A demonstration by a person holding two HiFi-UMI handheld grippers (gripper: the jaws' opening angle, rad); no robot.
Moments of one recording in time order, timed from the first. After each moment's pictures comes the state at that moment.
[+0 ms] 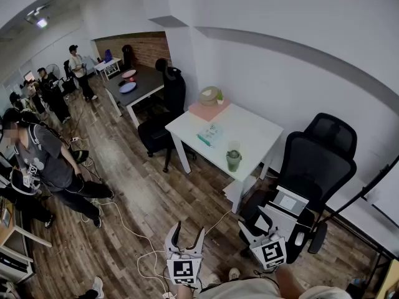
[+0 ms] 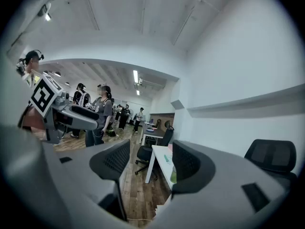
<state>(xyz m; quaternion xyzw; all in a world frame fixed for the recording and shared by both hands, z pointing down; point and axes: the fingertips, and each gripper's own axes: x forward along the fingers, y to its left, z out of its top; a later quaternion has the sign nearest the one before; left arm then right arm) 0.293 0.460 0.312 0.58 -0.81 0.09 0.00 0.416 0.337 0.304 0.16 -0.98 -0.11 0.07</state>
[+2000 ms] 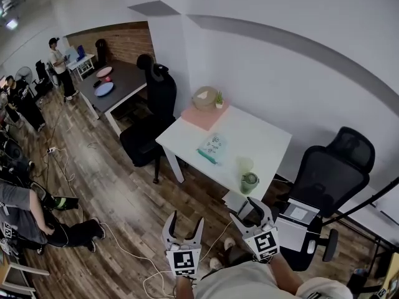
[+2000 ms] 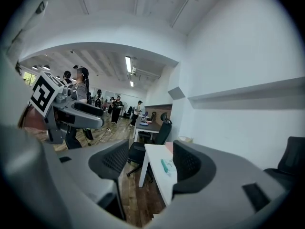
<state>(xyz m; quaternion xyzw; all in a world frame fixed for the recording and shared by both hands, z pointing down) 0.049 0.292 0.334 0.62 -0.78 0.09 0.00 0.172 0.197 0.342 0.20 -0.97 -0.09 0.11</state>
